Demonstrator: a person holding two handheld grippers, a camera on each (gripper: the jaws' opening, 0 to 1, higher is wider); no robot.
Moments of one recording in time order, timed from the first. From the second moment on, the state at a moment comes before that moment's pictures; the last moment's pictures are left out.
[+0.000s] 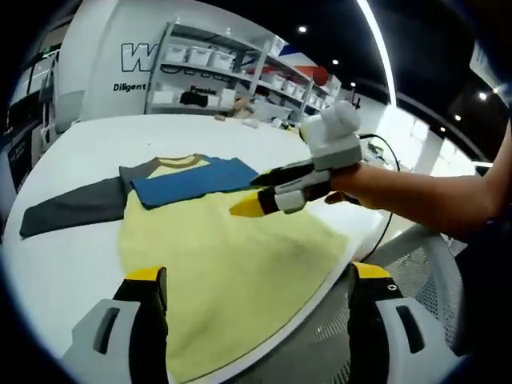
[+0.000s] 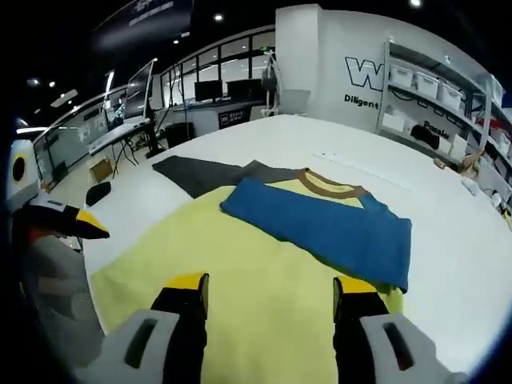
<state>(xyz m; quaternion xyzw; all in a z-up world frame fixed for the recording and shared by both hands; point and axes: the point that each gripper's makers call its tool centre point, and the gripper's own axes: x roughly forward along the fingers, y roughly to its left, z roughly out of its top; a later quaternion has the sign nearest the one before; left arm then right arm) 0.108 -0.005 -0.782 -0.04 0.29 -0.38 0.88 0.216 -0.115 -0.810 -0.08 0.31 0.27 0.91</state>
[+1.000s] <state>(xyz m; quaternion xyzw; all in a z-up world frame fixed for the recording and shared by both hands) 0.164 0.087 -0.764 -0.06 0.27 -0.26 0.93 0.160 -0.151 -0.792 -0.05 0.30 0.23 0.93</state>
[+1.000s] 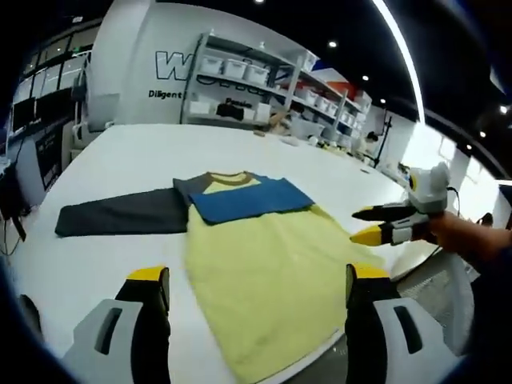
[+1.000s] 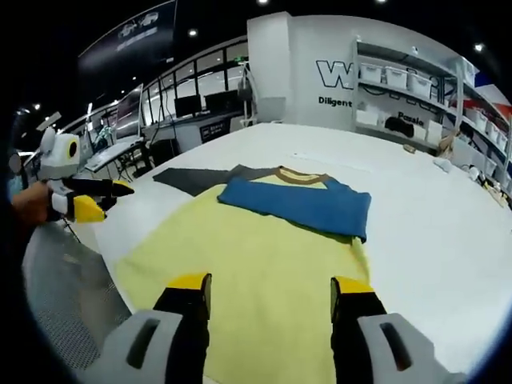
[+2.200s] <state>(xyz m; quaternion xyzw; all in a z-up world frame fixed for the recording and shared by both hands) 0.316 0.296 -0.835 -0.17 0.28 -0.01 0.95 0.160 -0.161 -0.801 -0.05 0.32 0.21 0.92</state>
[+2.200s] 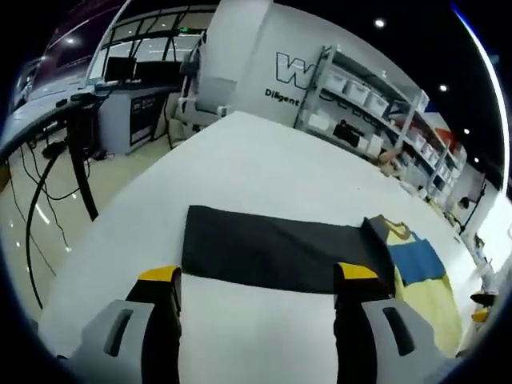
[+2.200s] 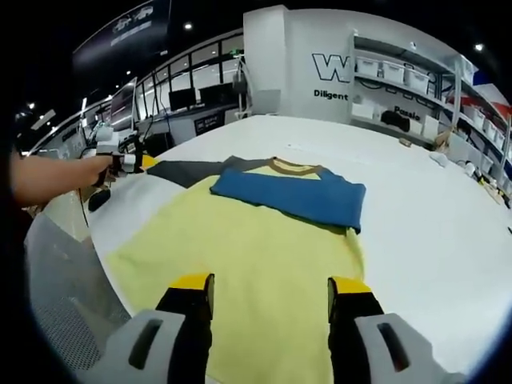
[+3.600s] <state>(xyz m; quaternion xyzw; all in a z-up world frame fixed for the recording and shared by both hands) 0.329 0.326 -0.843 -0.17 0.29 0.09 0.94 0.159 -0.170 -0.810 -0.06 0.34 0.20 0.92</state>
